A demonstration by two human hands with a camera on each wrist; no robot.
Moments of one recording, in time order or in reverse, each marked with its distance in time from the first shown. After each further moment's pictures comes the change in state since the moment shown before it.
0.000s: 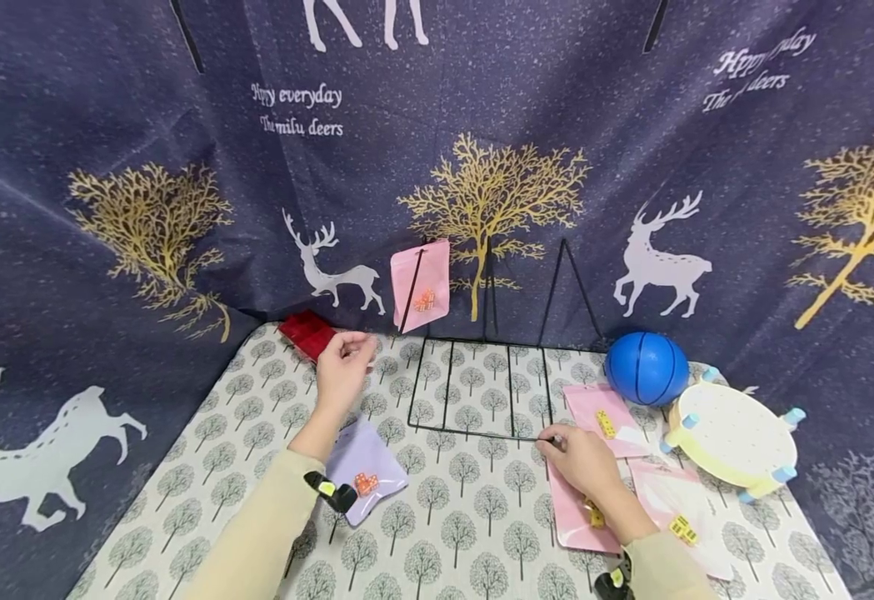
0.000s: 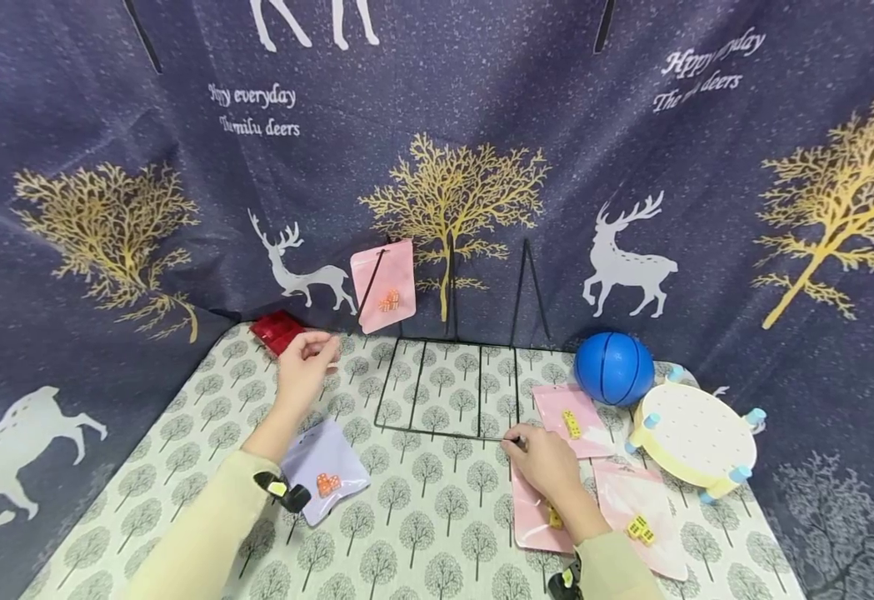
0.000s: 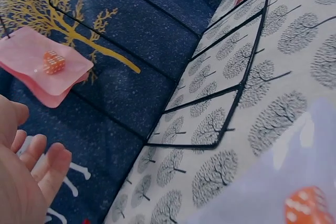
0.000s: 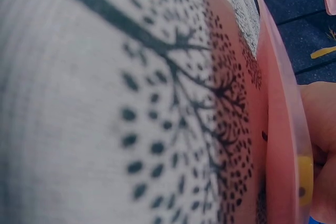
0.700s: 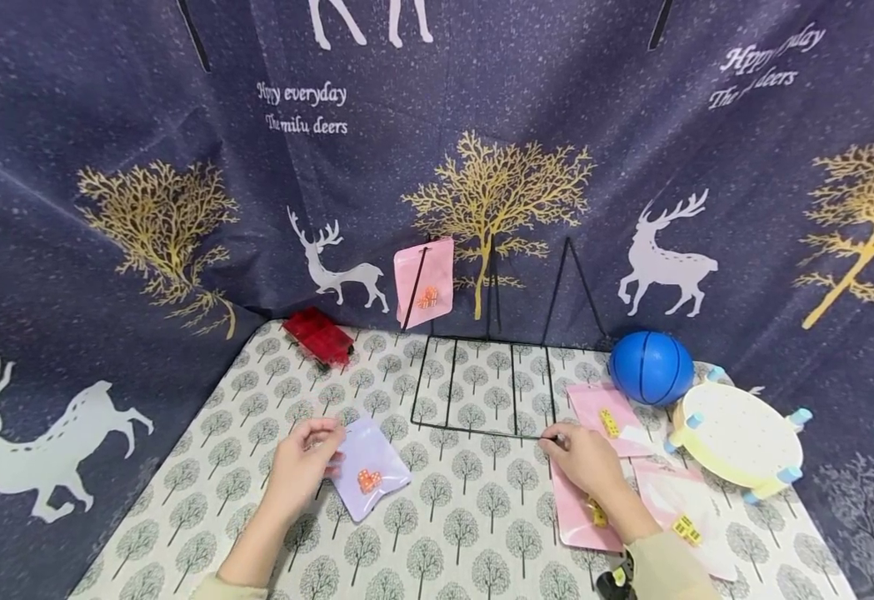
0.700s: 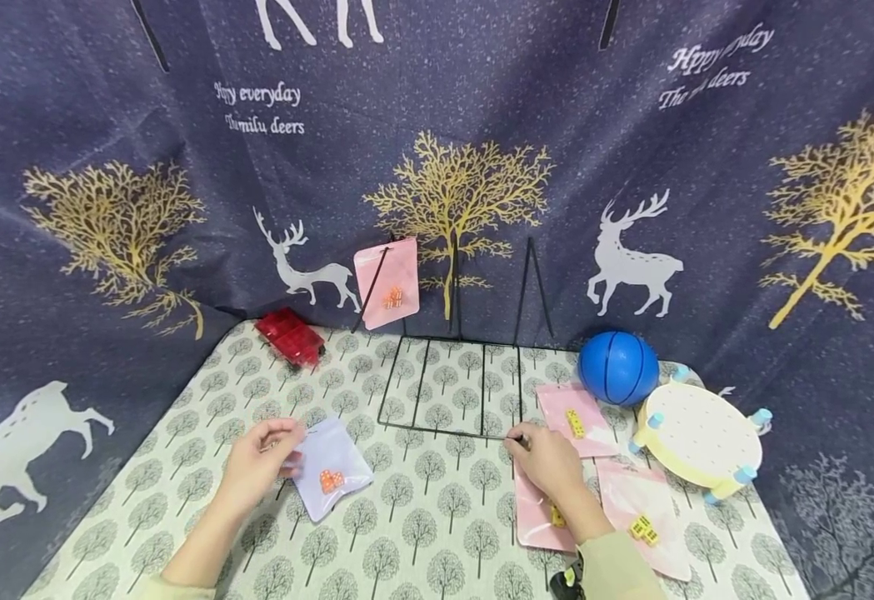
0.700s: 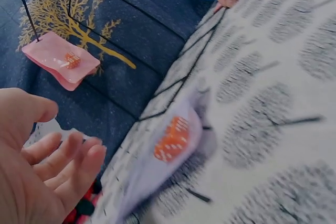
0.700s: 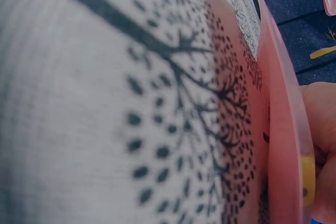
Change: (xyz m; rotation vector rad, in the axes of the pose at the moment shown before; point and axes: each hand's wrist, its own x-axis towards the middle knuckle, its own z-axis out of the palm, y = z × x) left_hand -0.111 -0.012 -0.085 0.129 -0.165 -0.250; right_hand -0.001 -0.003 -0.001 -0.004 0.010 0.004
